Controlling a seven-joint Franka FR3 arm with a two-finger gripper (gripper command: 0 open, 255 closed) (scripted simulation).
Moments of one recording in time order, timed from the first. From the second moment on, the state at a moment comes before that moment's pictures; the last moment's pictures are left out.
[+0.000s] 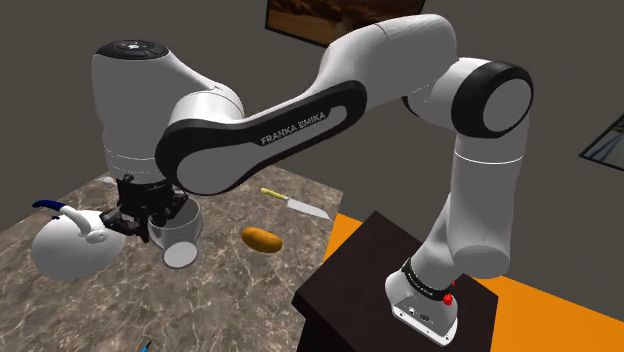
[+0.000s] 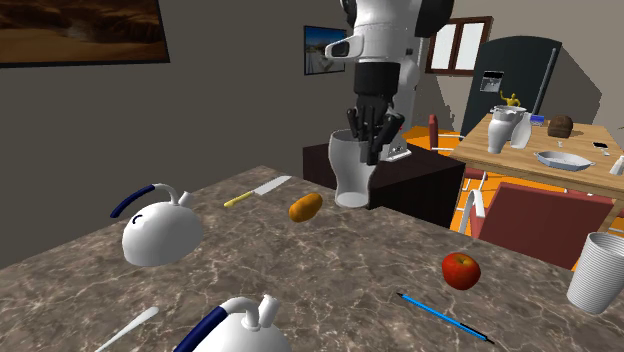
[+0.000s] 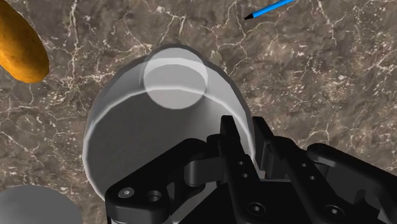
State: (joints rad) arm 0.31 0.43 0.57 -1.66 -0.27 2.12 0.98
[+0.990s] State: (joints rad) arm 0.22 0.34 0.58 -1.65 -0.19 2.03 0.87
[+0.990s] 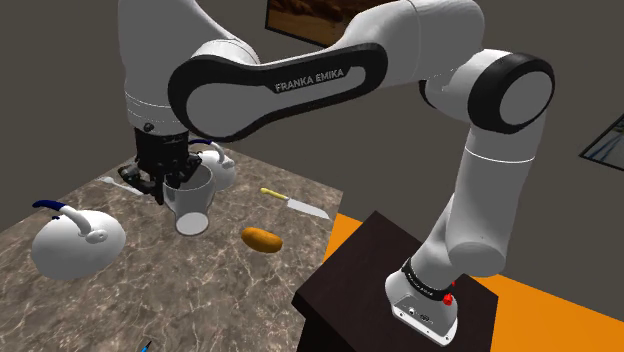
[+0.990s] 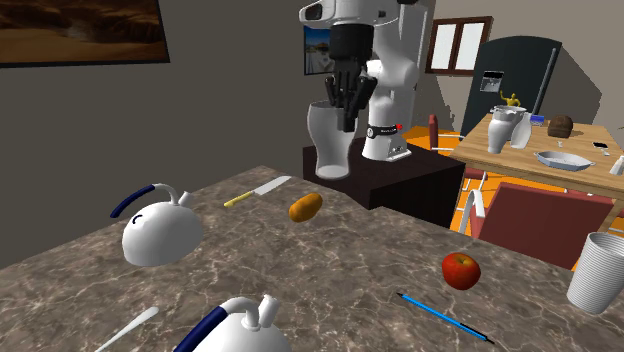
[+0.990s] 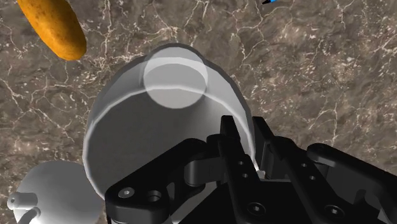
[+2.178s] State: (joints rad) arm -0.08 0.26 0.47 -1.72 -0.08 2.05 0.44
